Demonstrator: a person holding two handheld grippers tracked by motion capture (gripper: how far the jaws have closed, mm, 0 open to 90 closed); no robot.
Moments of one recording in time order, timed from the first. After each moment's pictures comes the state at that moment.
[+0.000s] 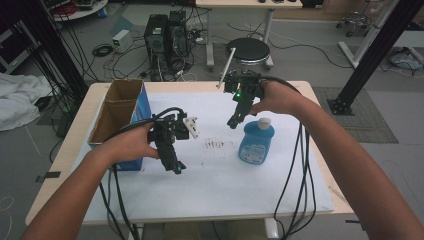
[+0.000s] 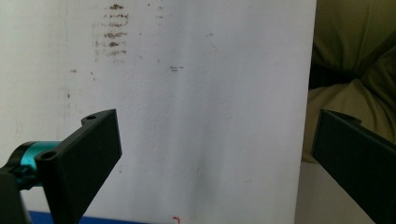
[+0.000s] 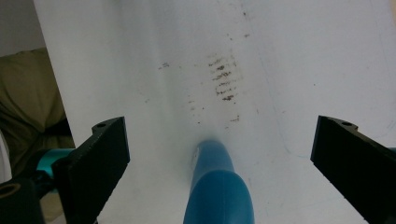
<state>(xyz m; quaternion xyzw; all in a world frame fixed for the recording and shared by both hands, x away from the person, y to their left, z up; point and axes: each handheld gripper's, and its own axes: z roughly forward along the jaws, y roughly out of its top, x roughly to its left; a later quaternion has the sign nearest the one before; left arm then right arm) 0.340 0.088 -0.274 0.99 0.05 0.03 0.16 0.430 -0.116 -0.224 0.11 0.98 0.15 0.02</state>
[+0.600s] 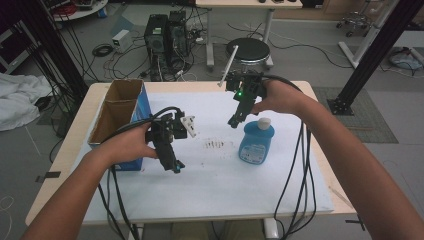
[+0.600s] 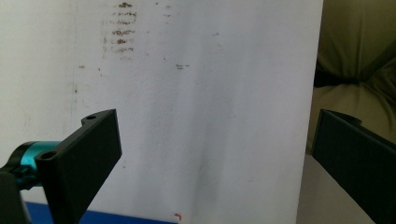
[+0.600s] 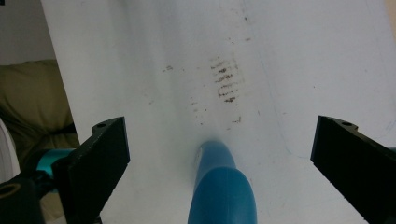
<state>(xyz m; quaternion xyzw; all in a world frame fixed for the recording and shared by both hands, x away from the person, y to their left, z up) 0.338 0.093 -0.271 0.98 0.06 0.04 0.16 0.425 -0.119 -0.217 0.11 0.98 0.16 0.02</state>
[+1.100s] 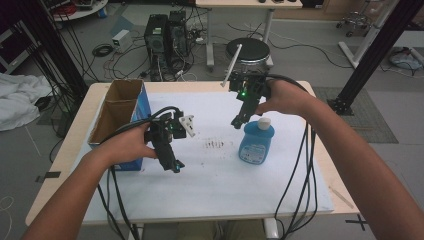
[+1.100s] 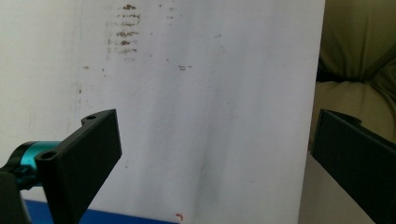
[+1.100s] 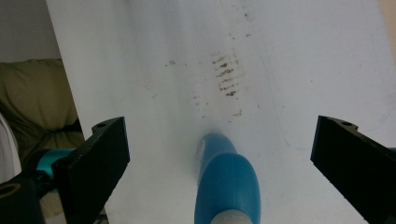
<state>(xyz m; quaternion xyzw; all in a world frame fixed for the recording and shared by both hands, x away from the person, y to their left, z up) 0.338 0.093 -0.271 0.98 0.06 0.05 0.16 0.415 -0.127 -0.207 0.11 0.98 0.16 0.03</state>
